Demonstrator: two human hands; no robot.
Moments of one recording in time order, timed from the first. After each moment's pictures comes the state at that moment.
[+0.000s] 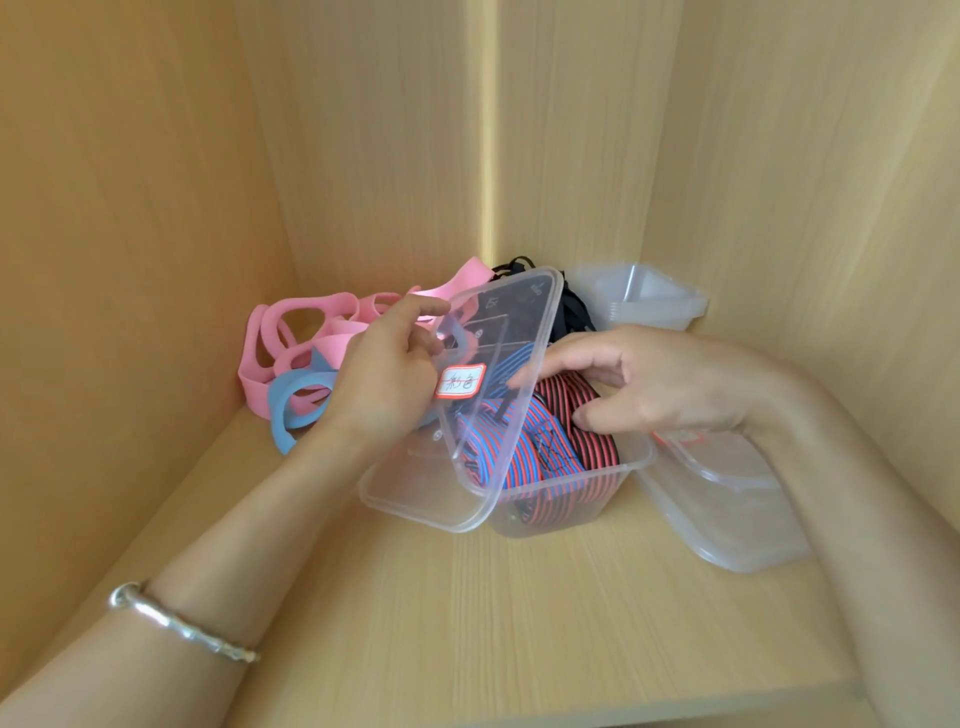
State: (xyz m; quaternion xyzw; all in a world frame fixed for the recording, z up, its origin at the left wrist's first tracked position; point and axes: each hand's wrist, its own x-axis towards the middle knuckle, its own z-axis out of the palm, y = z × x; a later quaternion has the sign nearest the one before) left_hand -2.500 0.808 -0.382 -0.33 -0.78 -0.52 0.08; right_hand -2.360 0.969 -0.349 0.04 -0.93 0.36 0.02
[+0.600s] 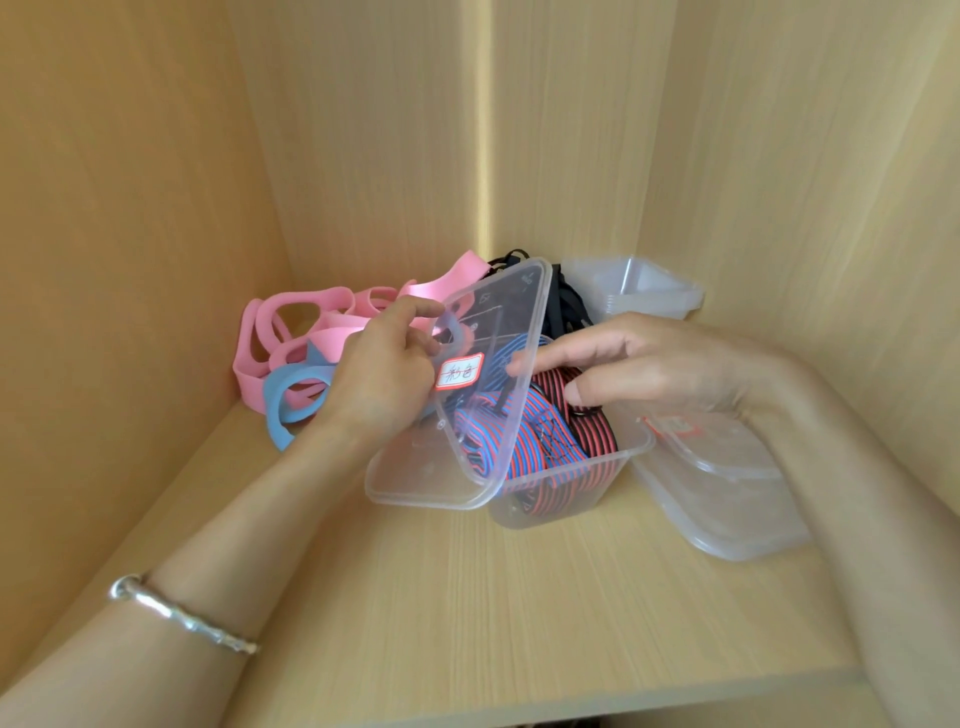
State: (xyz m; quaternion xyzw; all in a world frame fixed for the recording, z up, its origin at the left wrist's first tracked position) left_hand -2.503 0.809 -0.385 -0.32 -0.80 -0.50 0.07; right_hand -2.364 0.982 -0.352 0.08 -0.89 0.45 -0.02
